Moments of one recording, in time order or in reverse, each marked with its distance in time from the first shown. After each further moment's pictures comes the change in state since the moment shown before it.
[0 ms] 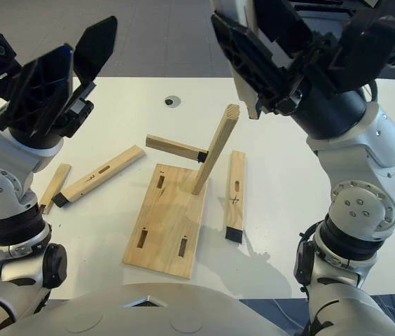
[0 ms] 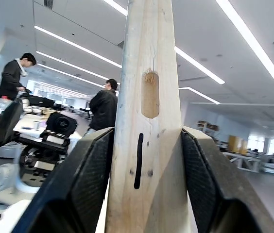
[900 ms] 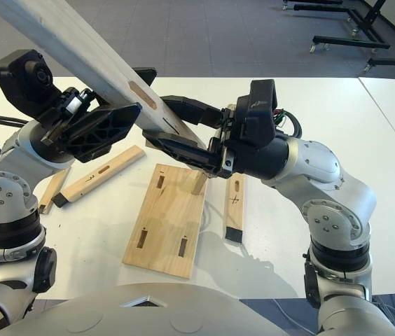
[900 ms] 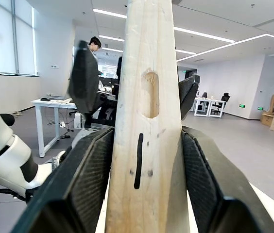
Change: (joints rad) left arm 0.022 0.071 -0.114 -0.053 0.154 -0.024 -0.089; right arm 0.111 -0.048 0.242 -0.024 0.048 0.018 0.084
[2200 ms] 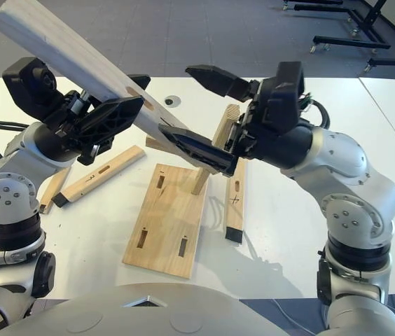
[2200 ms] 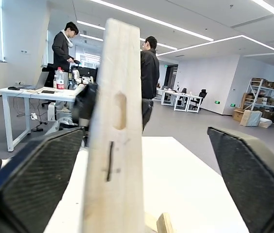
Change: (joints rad) left arm 0.031 0.007 0.004 0.055 0.177 -0.086 -0.069; right arm 0.006 -0.100 -0.140 0.026 0.061 0.009 -0.032
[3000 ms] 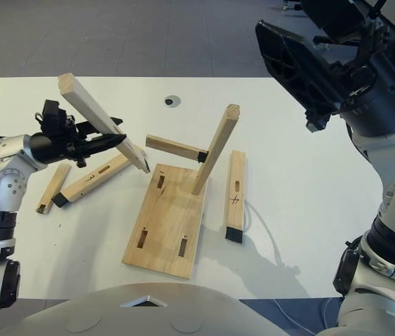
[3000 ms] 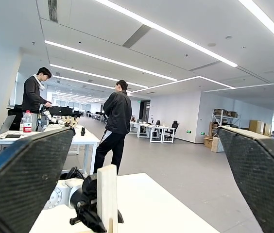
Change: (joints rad) left arm 0.052 0.189 -0.062 0.500 0.552 -0.306 -0.434; right arm -0.050 -0.092 -0.244 0.166 0.221 -0.051 -0.037
